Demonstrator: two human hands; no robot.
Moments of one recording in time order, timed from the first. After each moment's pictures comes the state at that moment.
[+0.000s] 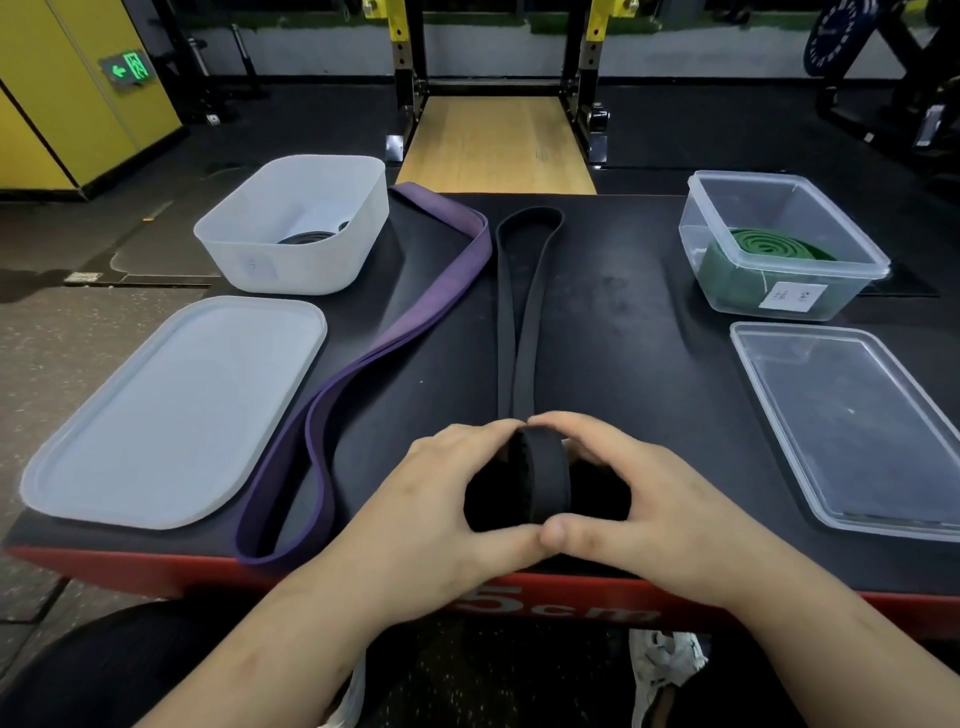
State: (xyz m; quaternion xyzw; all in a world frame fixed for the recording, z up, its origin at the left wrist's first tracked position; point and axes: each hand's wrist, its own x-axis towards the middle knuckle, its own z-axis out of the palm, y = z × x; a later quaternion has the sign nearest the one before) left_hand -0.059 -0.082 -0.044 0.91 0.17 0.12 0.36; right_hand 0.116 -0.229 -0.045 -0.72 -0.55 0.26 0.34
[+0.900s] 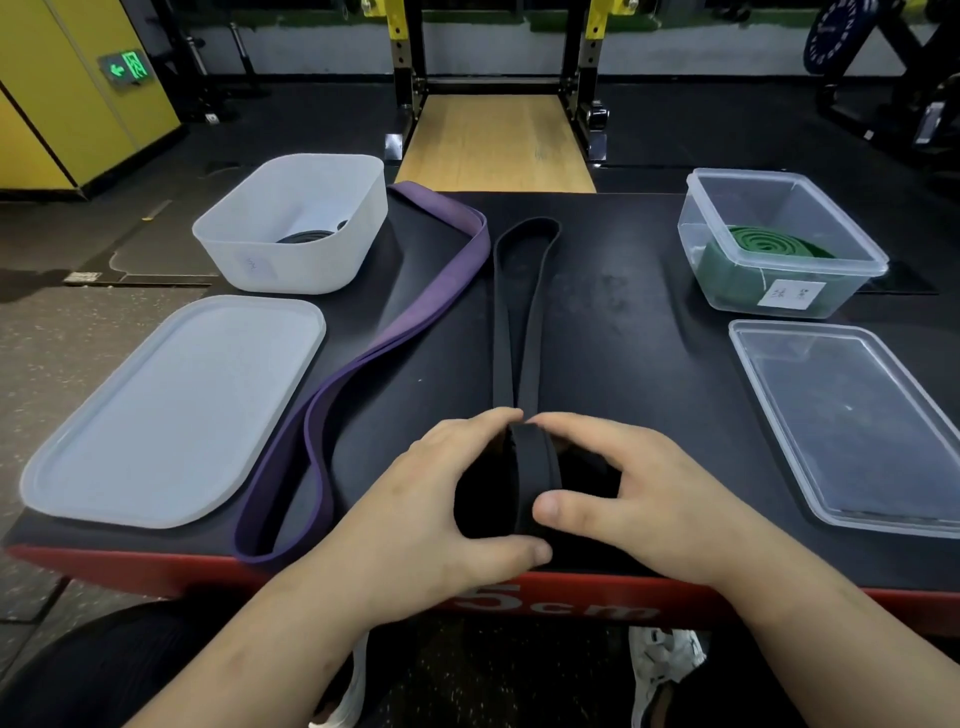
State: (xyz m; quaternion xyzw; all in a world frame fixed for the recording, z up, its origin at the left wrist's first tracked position) left_hand -0.065 -0.080 -0.046 0.90 0.20 0.09 0.38; right_hand 0.116 -0.219 -0.040 -0.70 -0.55 0.27 0.35
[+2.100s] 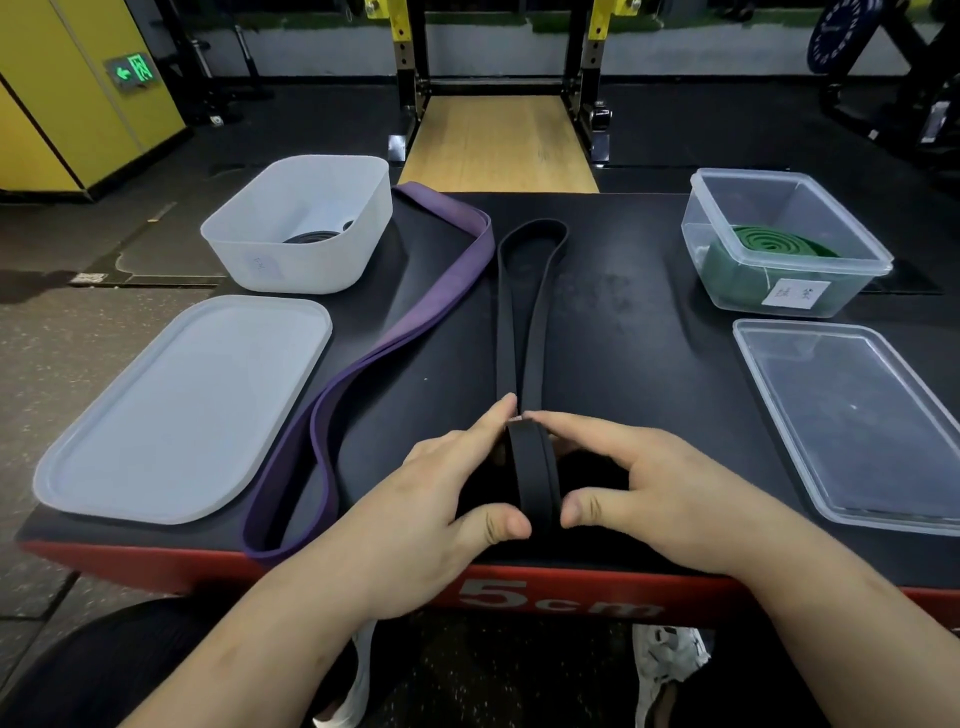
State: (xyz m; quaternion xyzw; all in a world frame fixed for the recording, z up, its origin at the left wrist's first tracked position) left_hand -0.071 -0.071 -0.048 0.90 0.19 0.02 0.40; right_hand 0.124 -0.221 -0.039 -0.72 -0.54 0.31 0.30
